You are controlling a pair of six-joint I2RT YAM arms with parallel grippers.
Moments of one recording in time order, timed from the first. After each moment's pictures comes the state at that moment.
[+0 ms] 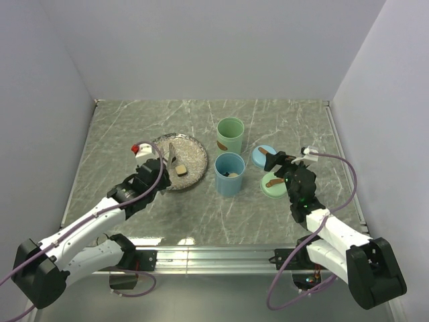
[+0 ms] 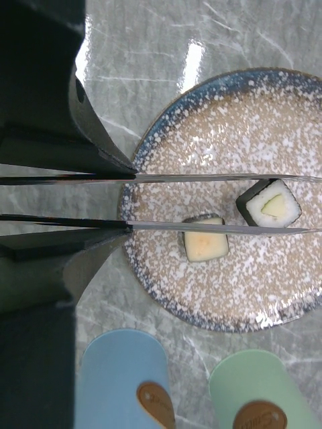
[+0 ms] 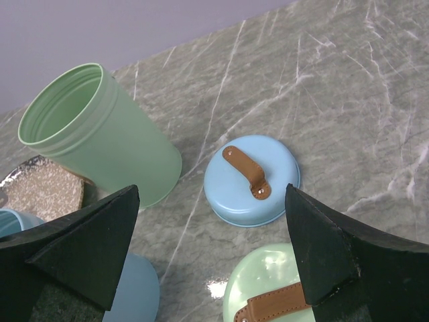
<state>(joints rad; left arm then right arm) -0.64 0.95 0.65 -0.38 -0.51 -0.72 0.31 0.98 0.24 0.64 0.25 0.42</state>
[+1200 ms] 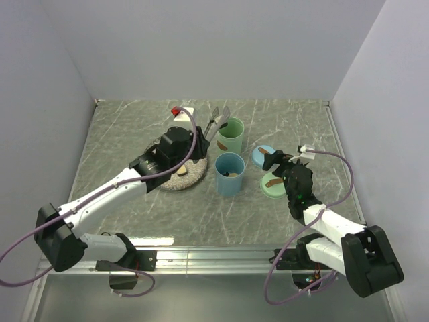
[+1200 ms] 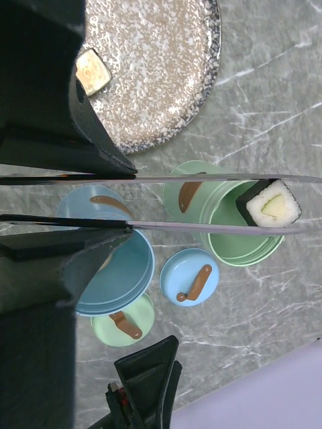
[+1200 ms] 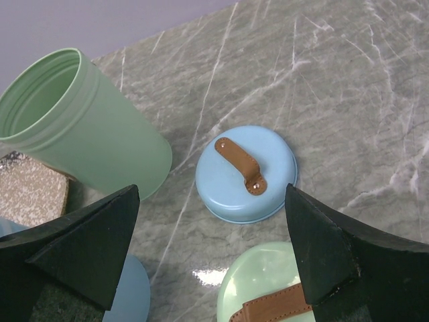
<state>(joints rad) -0.77 1.26 1.09 -0.17 -0.30 -0.46 0.31 1.07 0.26 0.67 0.25 0.42</state>
